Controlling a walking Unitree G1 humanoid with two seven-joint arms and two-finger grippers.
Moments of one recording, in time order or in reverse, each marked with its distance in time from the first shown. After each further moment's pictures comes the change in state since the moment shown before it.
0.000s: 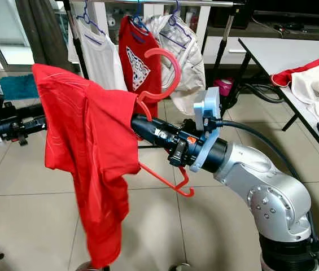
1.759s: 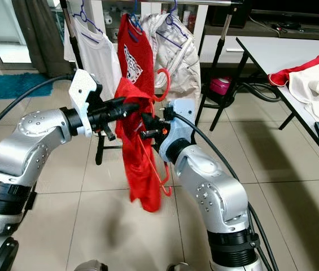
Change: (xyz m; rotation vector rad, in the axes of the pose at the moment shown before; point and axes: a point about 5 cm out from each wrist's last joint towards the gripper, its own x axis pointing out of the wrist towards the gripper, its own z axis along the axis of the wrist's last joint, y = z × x) left arm 0.132 -0.091 0.045 0.042 -0.028 -0.046; right arm 0.043 -0.035 -0.052 0.101 0.055 -0.667
